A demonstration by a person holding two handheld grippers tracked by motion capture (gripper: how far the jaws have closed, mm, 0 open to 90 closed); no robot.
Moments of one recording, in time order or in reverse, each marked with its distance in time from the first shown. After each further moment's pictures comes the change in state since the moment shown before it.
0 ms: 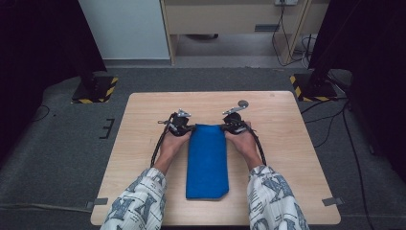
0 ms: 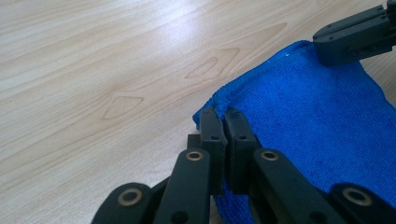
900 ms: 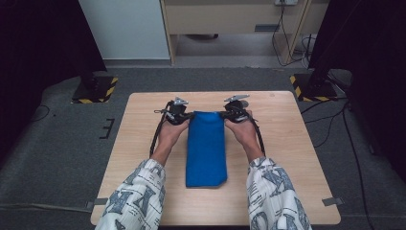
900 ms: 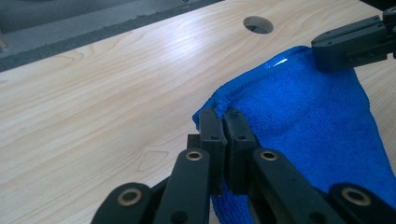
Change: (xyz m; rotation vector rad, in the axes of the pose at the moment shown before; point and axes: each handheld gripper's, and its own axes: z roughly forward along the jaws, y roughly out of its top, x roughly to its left) left arm 0.009 0.041 -0.024 -0.079 0.023 0.007; right arm -0.006 0.040 -0.021 -0.098 -0.004 0.022
